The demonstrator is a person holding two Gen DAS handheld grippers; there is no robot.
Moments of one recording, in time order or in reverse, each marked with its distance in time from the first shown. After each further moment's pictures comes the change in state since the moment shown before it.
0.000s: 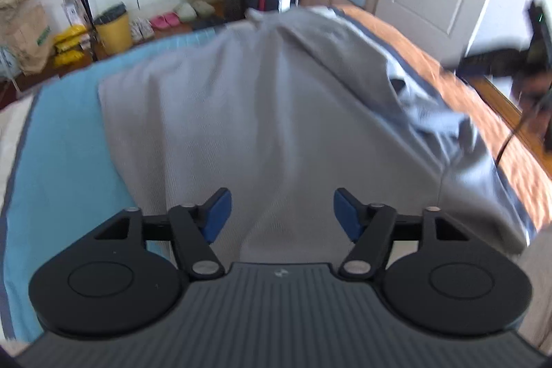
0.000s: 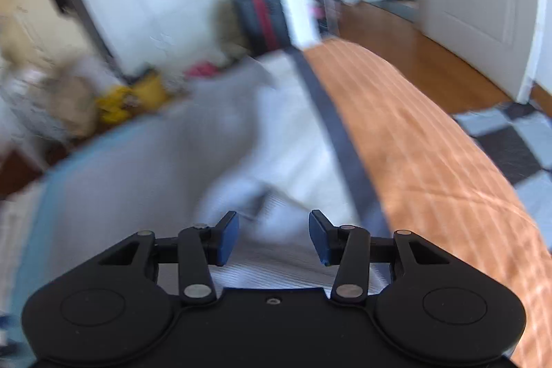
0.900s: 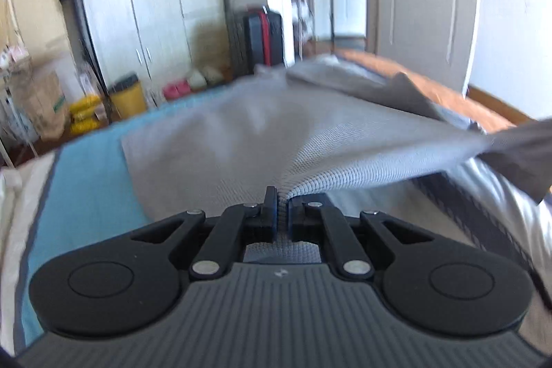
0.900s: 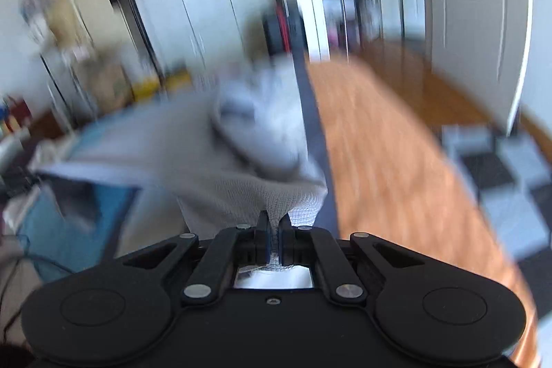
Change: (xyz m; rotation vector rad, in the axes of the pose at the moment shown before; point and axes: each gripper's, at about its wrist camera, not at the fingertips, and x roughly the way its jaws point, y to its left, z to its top) left arm -0.020 0.008 -0.055 0.122 -0.192 0.054; right arm -0.172 -0.067 -0.139 -0.102 -0.026 0.085
